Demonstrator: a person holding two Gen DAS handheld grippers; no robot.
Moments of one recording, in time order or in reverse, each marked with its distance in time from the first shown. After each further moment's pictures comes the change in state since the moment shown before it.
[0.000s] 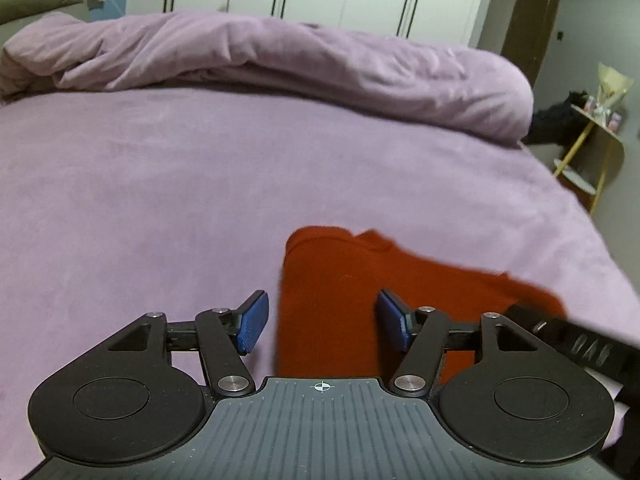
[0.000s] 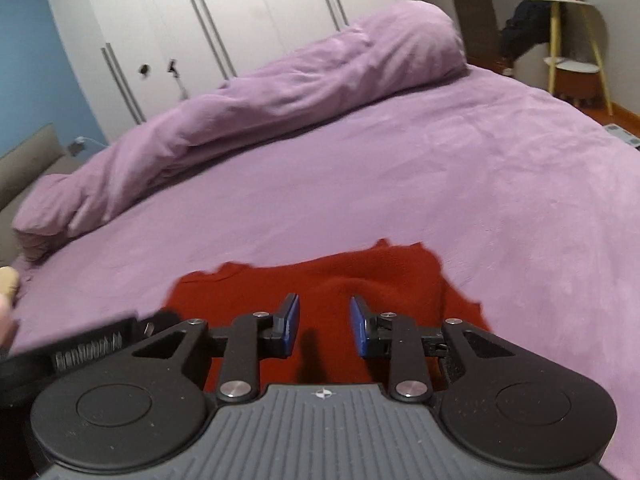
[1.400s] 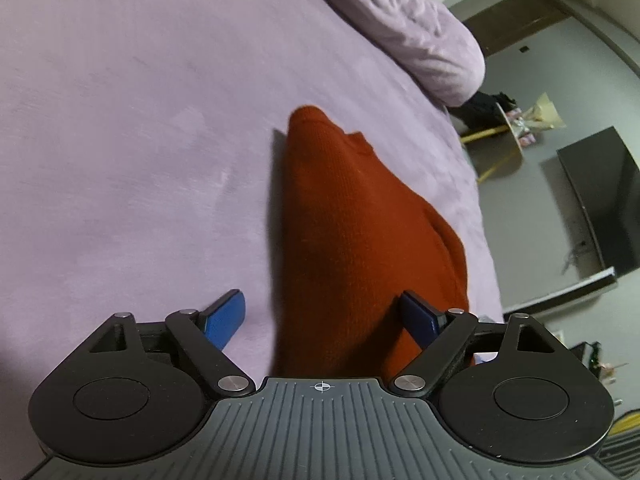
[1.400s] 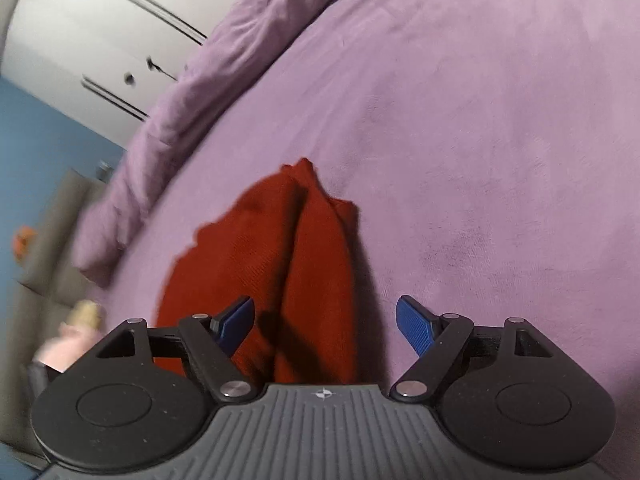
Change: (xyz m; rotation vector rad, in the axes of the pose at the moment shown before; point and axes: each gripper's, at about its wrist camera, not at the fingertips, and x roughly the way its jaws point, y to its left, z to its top) left arm 0.017 0.103 -0.015 -0.349 0.395 -0.522; right arm -0.026 -0.144 -0.016 0.377 0.292 0.292
